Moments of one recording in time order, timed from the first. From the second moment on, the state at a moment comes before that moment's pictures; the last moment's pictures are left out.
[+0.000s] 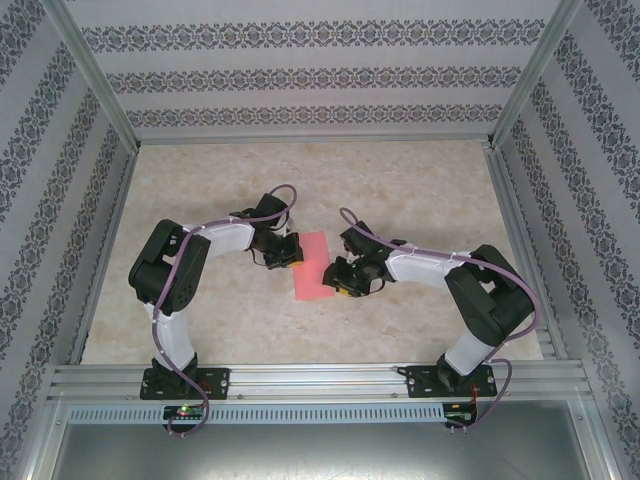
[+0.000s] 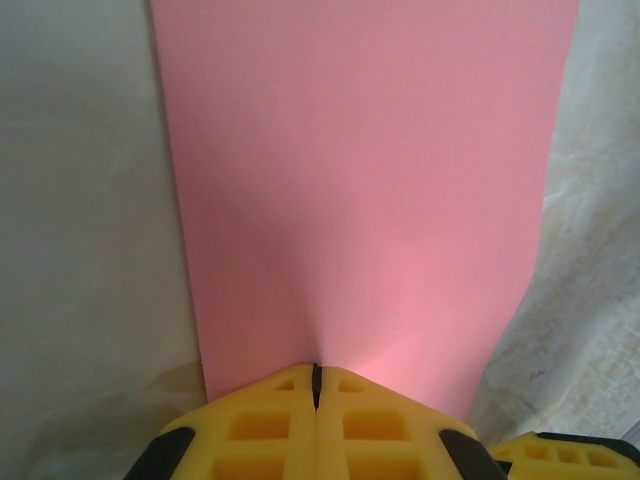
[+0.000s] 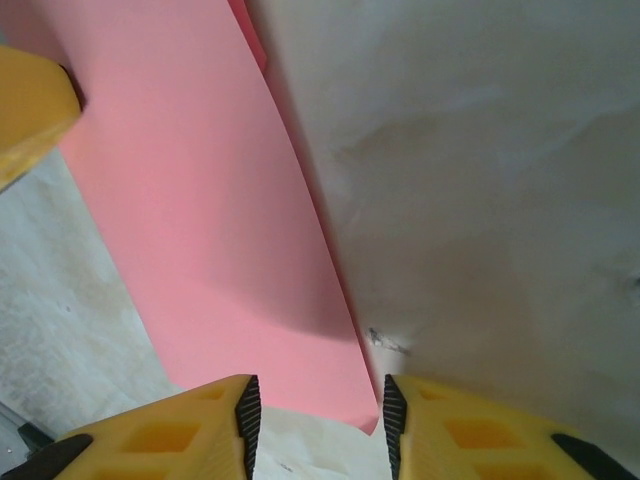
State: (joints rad) left arm -0.43 1.90 1.10 -0.39 0.48 -0.71; right arm 0.65 1.66 0.83 -0.31 -0.40 0.98
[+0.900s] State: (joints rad) left arm -0.43 1.90 1.10 -0.39 0.48 -0.71; right arm 0.67 1.67 0.82 -0.28 -0.41 1.03
